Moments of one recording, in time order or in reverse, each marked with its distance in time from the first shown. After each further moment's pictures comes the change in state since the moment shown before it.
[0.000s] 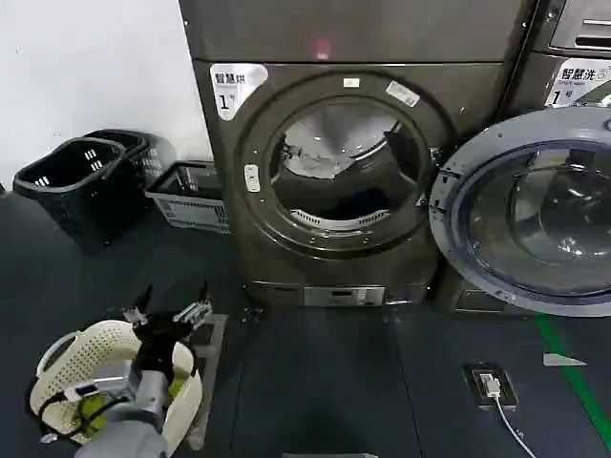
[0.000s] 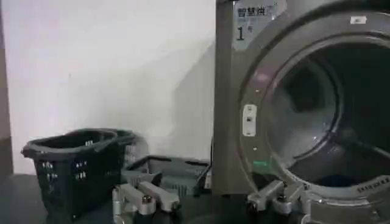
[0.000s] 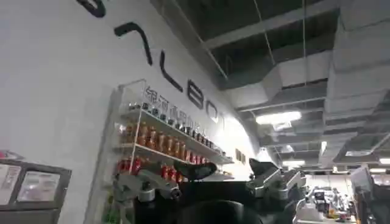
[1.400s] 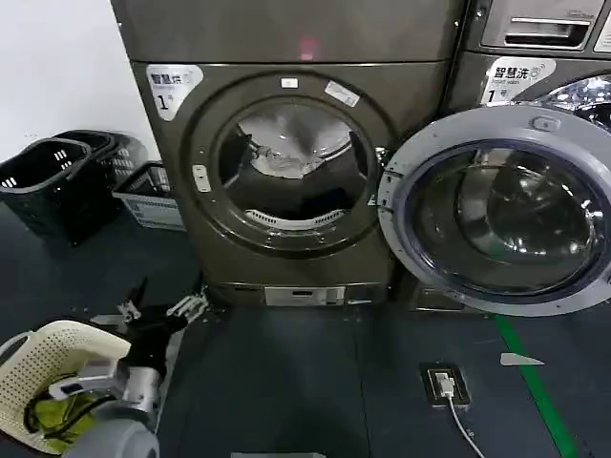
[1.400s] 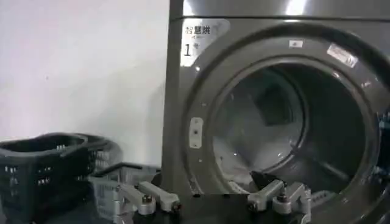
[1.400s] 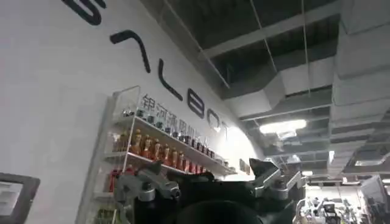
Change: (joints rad) left arm -0.021 0.017 -0.057 -0.037 -0.125 0.027 0.011; right arm -0.011 0.010 0.017 0.011 0.022 0.045 -0.014
